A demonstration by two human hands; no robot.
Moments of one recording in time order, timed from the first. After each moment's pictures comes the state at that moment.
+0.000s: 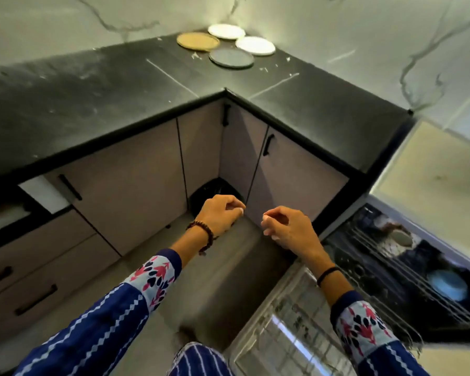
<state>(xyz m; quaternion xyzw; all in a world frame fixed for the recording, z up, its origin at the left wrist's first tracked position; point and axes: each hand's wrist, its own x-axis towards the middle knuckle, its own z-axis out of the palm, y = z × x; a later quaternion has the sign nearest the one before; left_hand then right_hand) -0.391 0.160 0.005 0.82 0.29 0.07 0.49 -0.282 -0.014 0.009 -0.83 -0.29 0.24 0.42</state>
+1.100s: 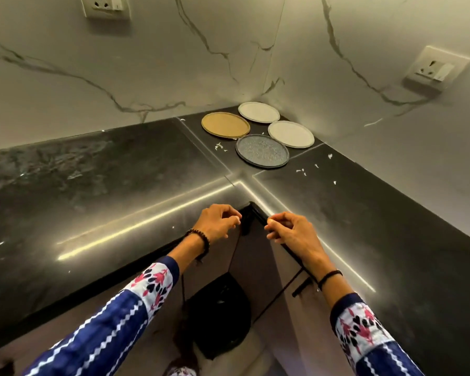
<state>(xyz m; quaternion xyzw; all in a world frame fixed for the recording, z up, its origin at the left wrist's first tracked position) -0.117 0.522 0.052 0.76 0.34 0.15 0.54 0.027 0.364 0.071 -0.78 -0.30 0.27 0.47</state>
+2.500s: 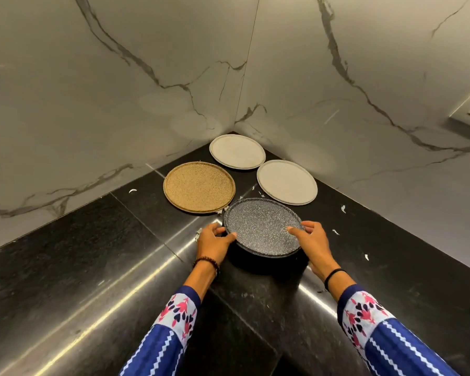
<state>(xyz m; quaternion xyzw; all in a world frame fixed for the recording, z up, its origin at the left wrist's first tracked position) 0.142 0.804 0.006 0.61 0.41 0.17 0.66 0.294 0.622 0.024 -0.85 -0.02 0.15 0.50</state>
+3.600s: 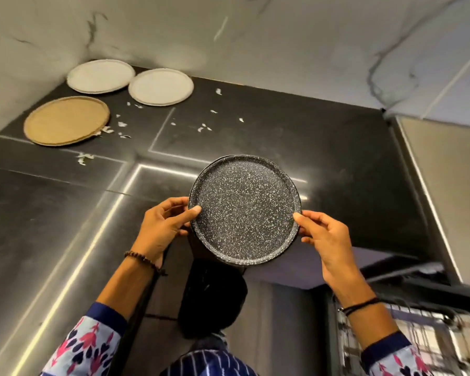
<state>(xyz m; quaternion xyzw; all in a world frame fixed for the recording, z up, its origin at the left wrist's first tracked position) -0.023 0.585 0.042 0.67 0.23 -0.02 0.71 0.005 0.285 0.037 -0.72 0.16 0.03 0.68</state>
